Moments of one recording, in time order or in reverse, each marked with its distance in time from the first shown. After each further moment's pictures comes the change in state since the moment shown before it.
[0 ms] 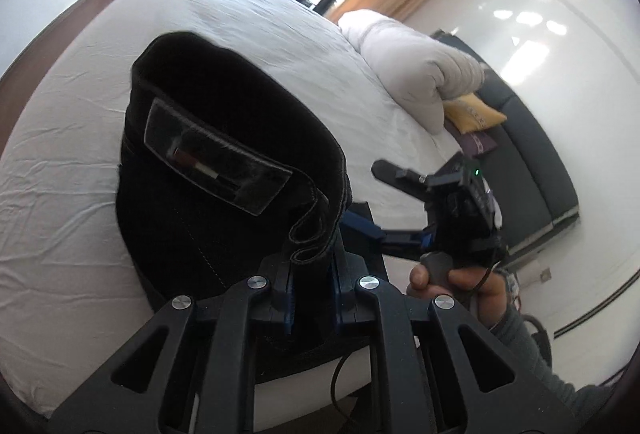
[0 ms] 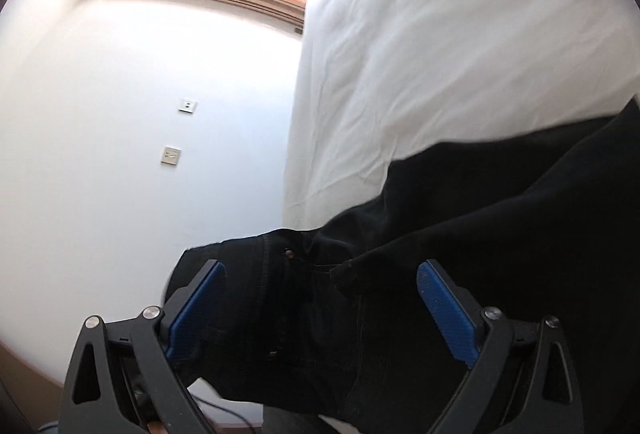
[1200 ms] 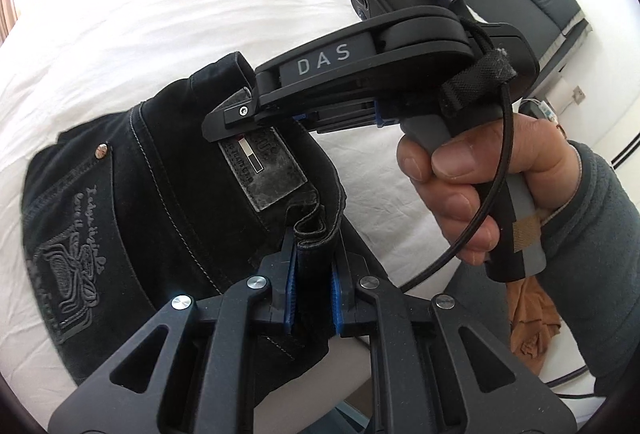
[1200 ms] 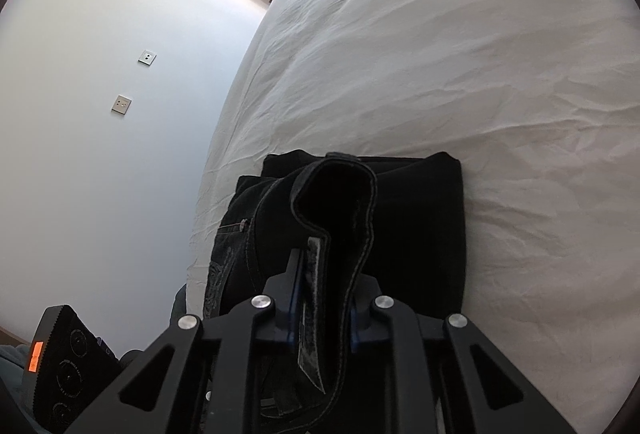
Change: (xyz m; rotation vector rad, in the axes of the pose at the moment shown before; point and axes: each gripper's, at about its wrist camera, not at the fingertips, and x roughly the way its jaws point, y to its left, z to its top) left arm 0.230 -0.169 -0.057 0.470 0.355 0.085; right arm -0.069 -0.063 0.019 -0.158 0.116 -0.272
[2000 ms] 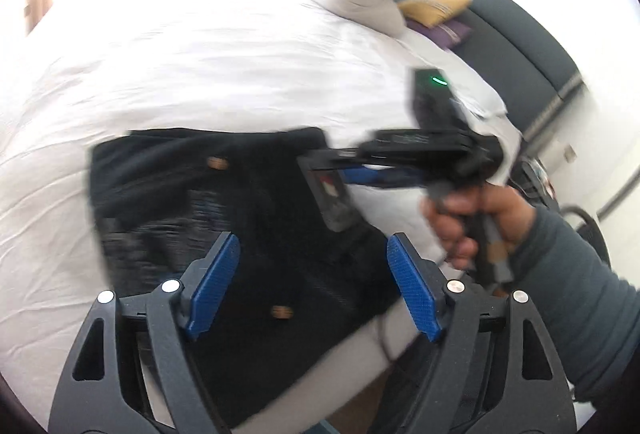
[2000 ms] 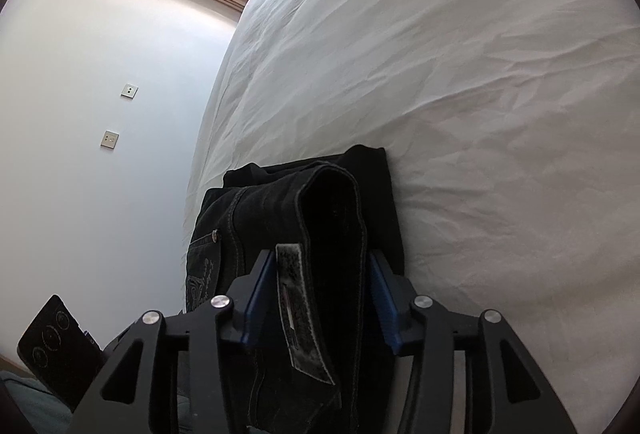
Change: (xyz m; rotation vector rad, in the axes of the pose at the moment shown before) left arm -0.061 0.085 -0.015 -0.147 -0.186 -0.018; right arm -0.006 -0.036 -0.011 0.129 -0.055 -0.010
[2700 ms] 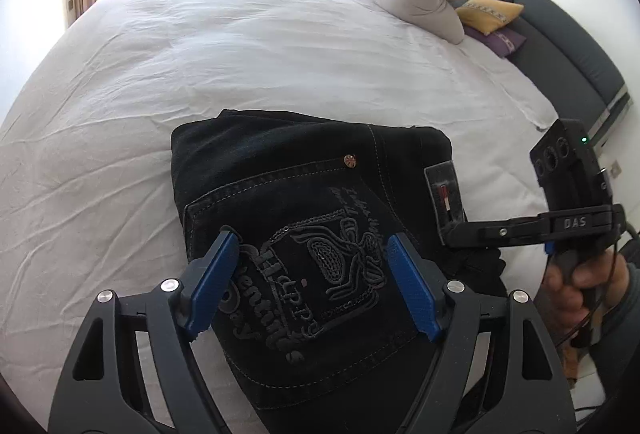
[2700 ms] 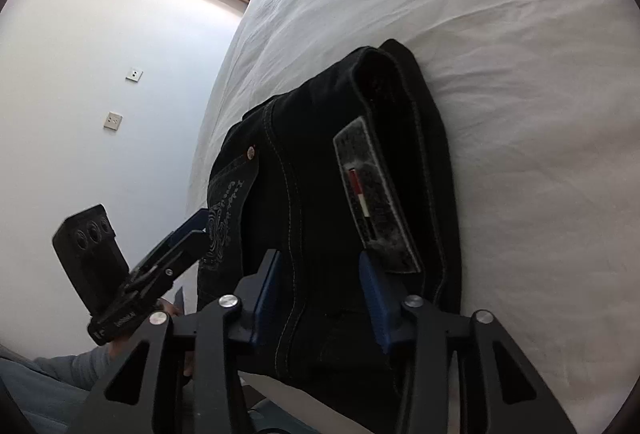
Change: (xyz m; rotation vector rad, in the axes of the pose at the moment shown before) left arm 0.038 0.085 -0.005 -0.032 -0.023 0.162; right arm 0.008 0.020 -0.065 -0.012 0.014 0.020
